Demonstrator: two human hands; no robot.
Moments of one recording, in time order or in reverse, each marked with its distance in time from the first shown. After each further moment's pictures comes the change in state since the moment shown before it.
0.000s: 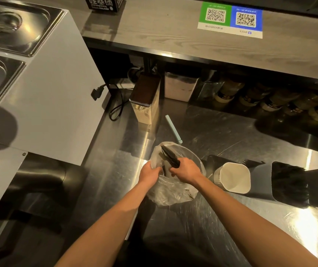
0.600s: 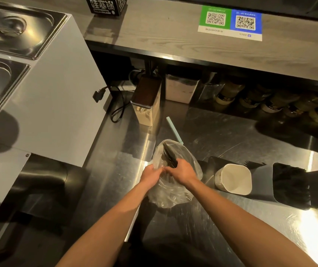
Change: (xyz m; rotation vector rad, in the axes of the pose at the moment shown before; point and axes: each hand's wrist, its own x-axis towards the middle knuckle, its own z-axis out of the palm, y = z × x) left_hand 0.000 0.002 -0.003 -0.015 -0.065 0.007; right_hand 0.005 -0.008 0.021 0.054 0.116 0.072
